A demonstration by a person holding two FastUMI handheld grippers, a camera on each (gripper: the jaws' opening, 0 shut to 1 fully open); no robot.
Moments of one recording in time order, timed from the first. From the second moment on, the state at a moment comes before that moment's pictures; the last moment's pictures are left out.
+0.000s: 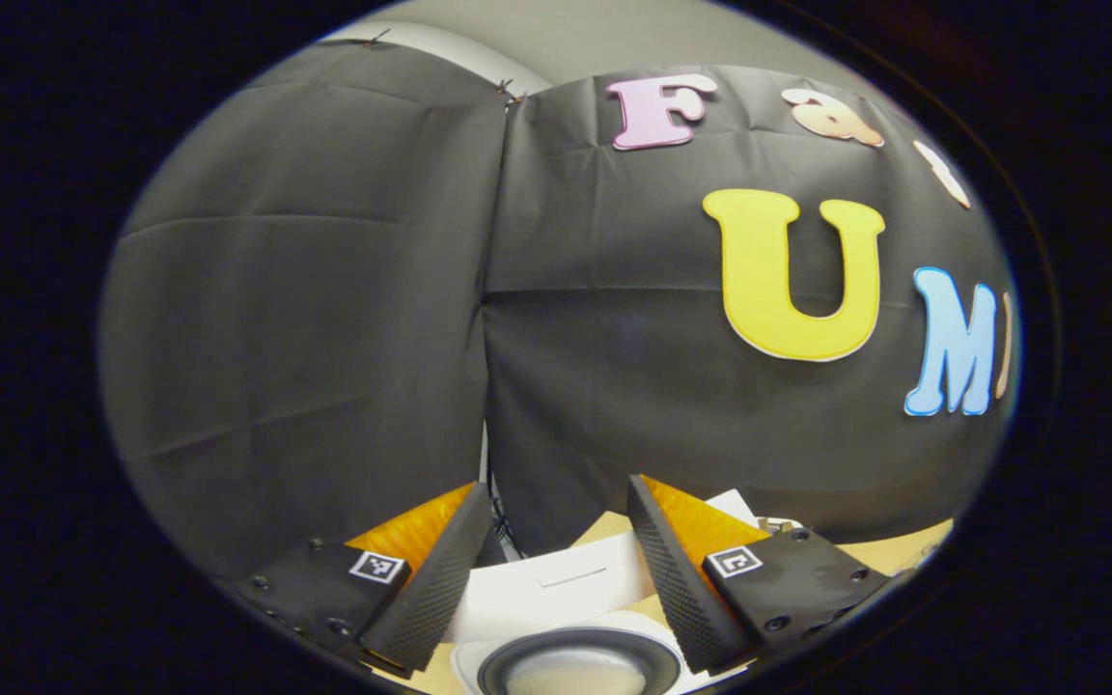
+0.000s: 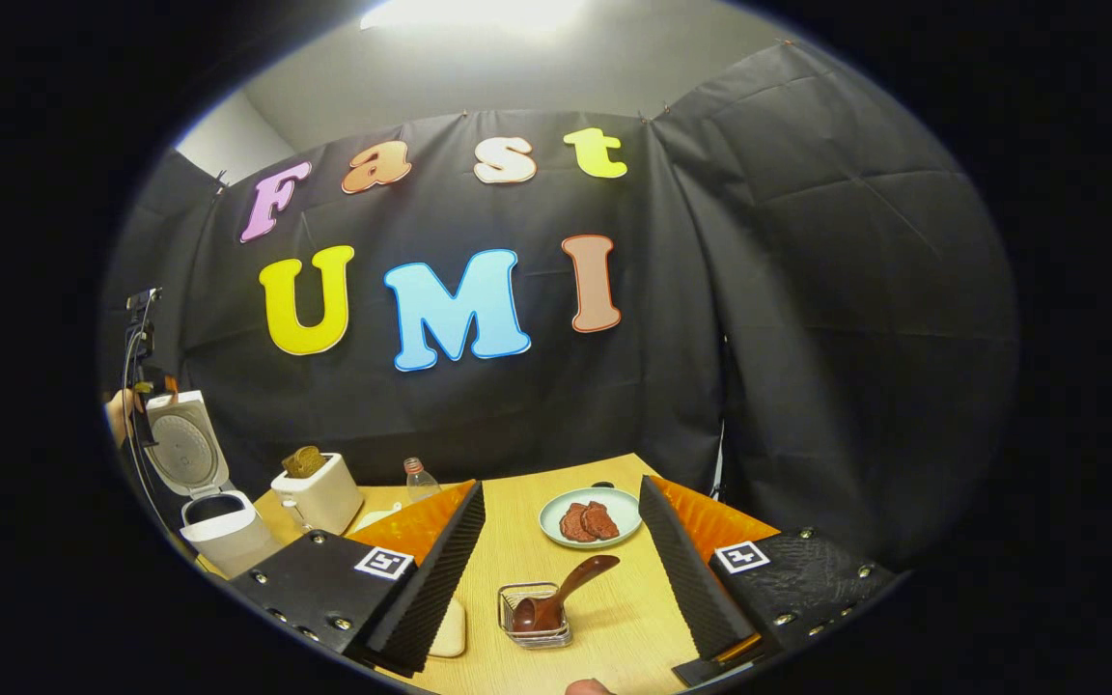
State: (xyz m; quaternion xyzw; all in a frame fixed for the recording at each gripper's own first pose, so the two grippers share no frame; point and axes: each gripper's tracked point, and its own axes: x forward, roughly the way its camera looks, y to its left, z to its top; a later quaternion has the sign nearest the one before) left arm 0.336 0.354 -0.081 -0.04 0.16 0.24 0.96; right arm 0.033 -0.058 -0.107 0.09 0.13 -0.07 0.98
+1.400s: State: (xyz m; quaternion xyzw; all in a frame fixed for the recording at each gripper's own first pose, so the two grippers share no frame) left arm 0.228 0.220 -0.213 -0.04 0.26 0.22 0.94; right arm 0.029 -0.096 -0.103 0.08 0.14 0.01 0.99
